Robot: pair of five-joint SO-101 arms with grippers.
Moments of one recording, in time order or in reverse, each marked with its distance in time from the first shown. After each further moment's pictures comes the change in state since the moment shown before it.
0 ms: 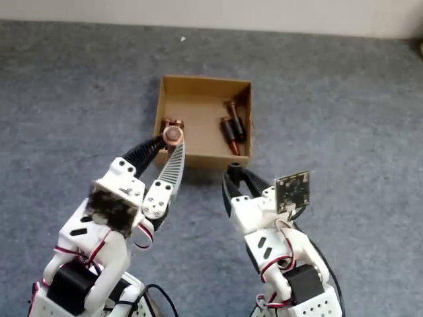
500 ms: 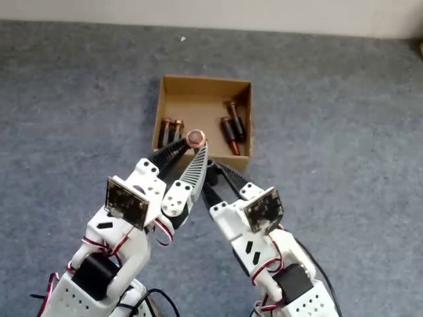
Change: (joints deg) left arm 5.6 0.0 13.1 -16.4 6.8; right arm -8.6 0.1 6.6 -18.8 15.1
